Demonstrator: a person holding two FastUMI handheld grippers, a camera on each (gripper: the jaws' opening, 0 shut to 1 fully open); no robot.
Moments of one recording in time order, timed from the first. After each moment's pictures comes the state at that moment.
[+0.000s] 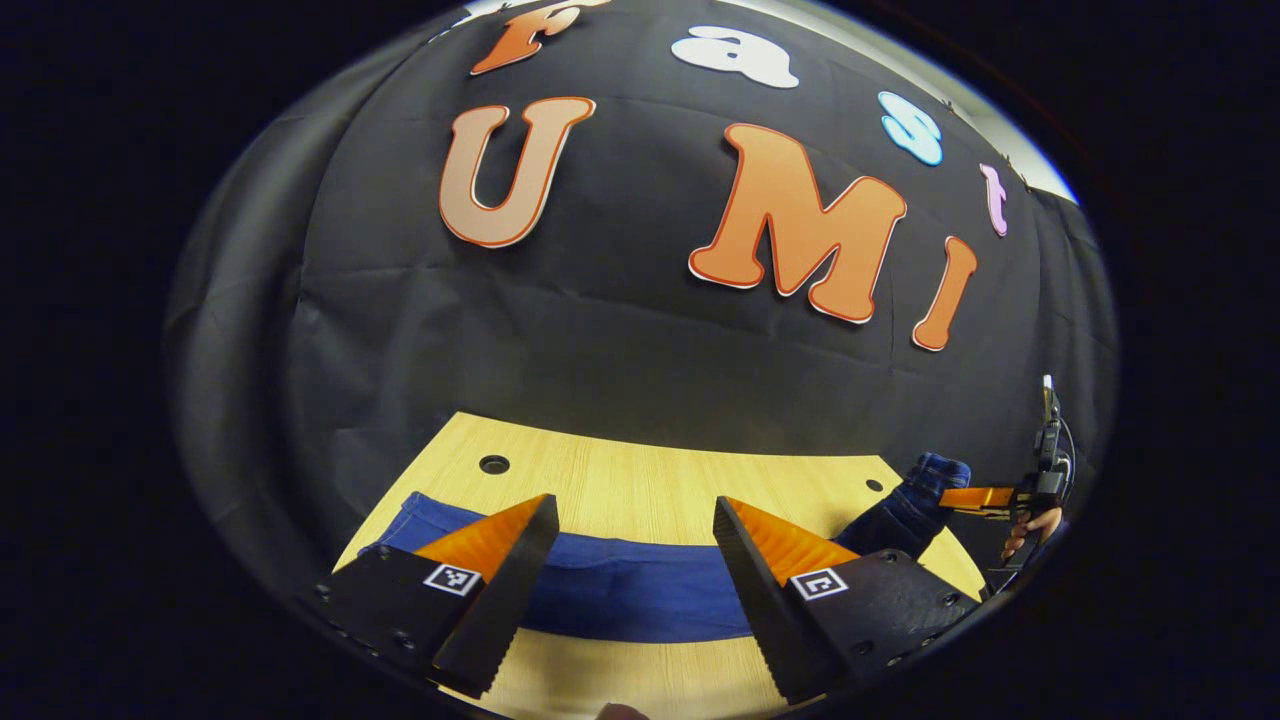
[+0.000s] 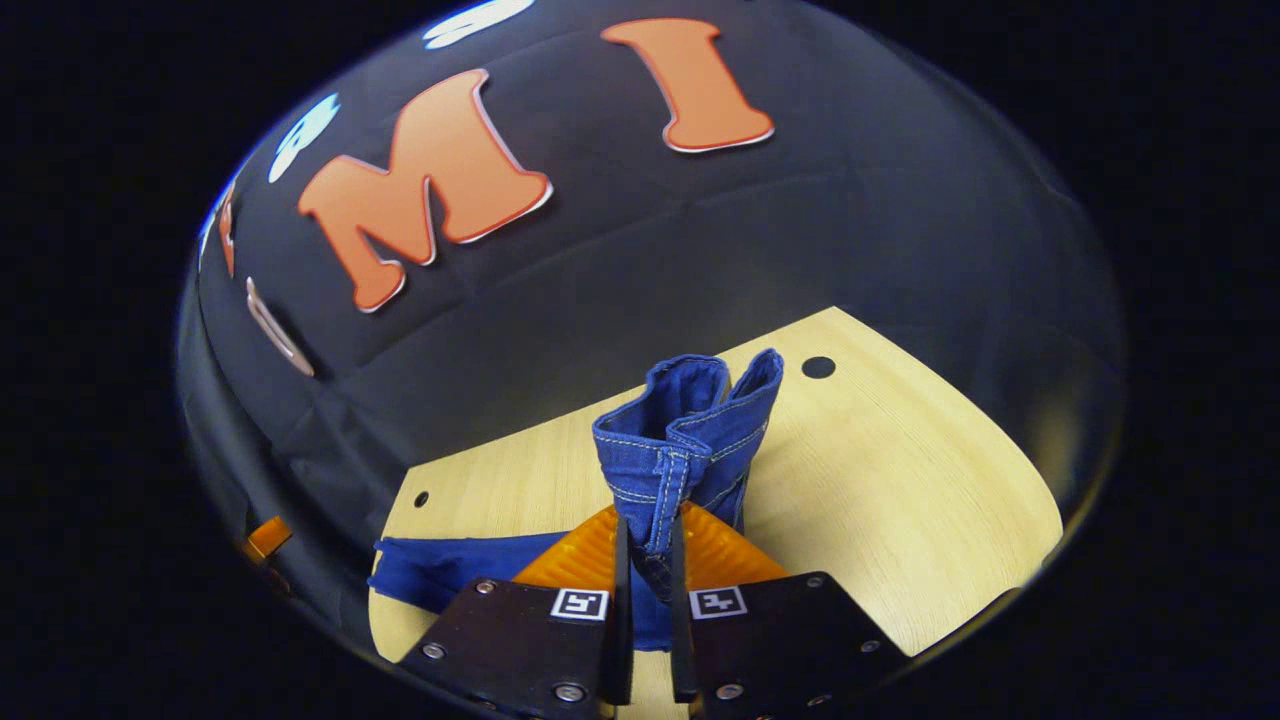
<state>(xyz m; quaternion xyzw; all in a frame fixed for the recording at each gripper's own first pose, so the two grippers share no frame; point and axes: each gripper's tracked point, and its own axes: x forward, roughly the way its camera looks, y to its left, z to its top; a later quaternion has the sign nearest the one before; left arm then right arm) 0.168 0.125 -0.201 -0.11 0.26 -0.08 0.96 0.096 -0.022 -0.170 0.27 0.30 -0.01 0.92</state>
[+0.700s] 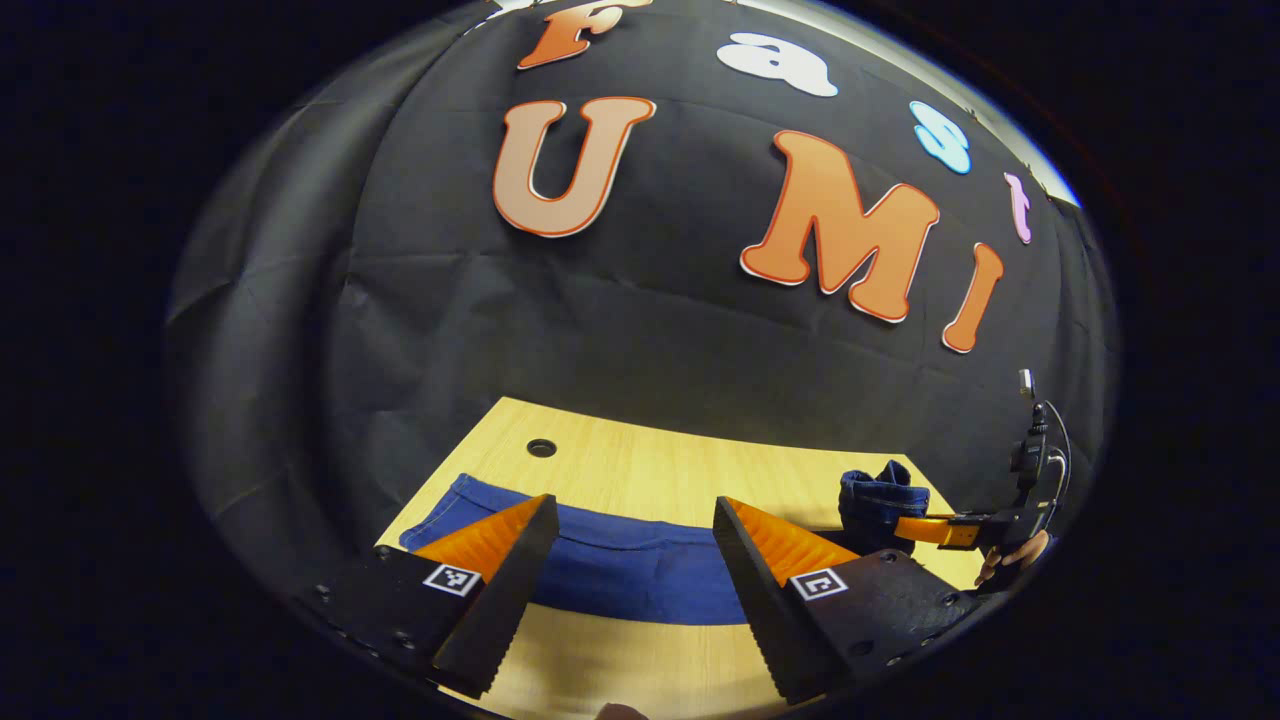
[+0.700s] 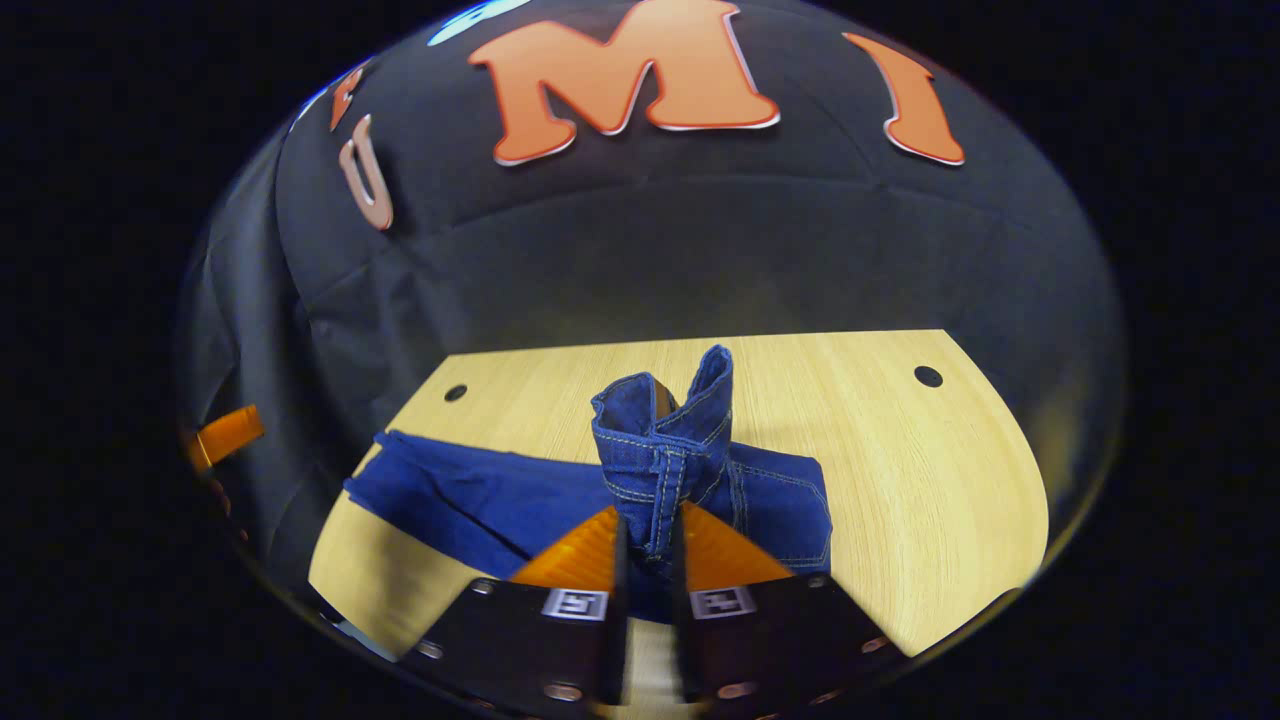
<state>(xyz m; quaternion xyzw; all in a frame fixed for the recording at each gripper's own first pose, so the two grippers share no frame) 0.136 0.184 -0.223 -0.12 0.28 -0.03 0.95 0.084 0.141 -0.188 0.14 0.34 0.11 0.92</state>
